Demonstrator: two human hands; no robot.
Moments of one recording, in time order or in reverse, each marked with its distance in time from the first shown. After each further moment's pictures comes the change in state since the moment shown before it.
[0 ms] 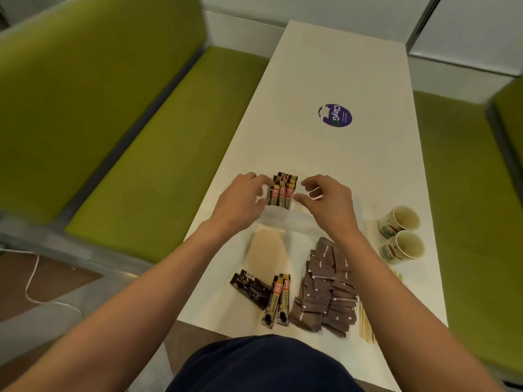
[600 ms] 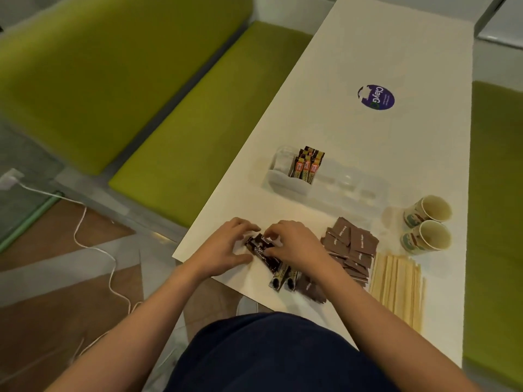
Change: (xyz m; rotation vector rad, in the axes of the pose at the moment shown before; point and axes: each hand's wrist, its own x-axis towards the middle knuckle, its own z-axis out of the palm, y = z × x) left_hand -0.167 -0.041 0.040 -0.244 -0.249 -0.166; right_hand -0.103 -0.010 0.068 -0.319 -0.709 -0.250
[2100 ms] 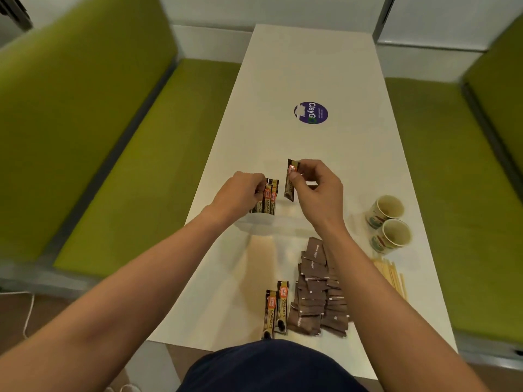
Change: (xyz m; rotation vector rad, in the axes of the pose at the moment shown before) left_hand 0.200 0.103 -0.066 0.367 0.091 0.178; right_hand 0.028 0.044 -0.117 0.808 1.052 0.196
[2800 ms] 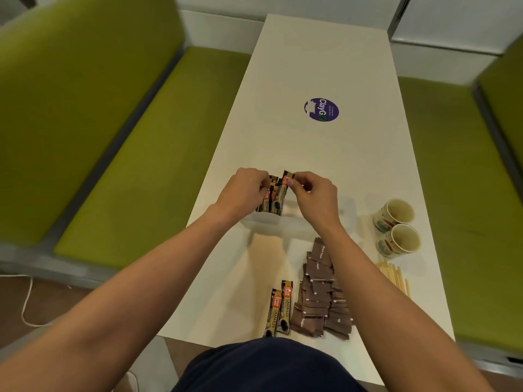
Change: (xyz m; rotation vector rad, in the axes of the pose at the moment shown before) left_hand 0.002 -0.010 0.007 -0.058 0.079 -0.026; right_hand 0.019 0.044 0.021 -0.297 -0.141 0.046
